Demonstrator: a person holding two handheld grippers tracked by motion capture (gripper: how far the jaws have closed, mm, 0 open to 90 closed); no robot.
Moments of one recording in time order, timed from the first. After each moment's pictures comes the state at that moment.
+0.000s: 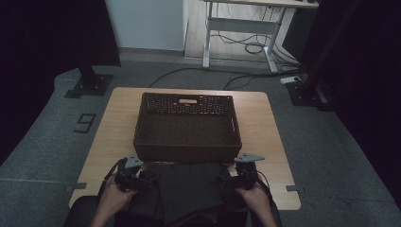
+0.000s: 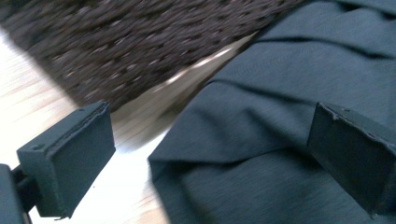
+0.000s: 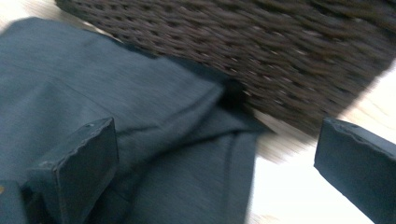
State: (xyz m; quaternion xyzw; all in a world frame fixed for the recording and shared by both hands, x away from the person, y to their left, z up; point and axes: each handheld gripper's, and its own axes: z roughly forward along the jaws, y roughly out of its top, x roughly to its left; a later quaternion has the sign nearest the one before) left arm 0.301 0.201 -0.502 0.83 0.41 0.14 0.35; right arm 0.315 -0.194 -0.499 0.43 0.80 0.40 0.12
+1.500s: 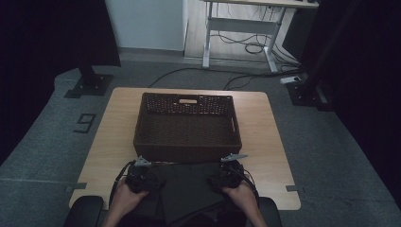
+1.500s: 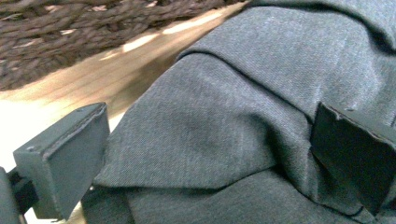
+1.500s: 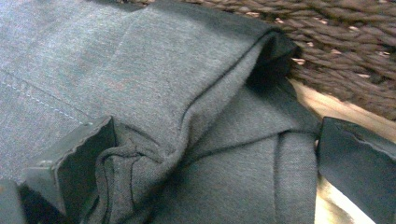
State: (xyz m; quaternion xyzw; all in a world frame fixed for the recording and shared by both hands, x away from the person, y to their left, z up) left arm 0.316 0.187 -0.538 0.82 0.45 0.07 0.34; right arm 0.338 -0.164 -0.541 0.46 0.82 0.34 0.07
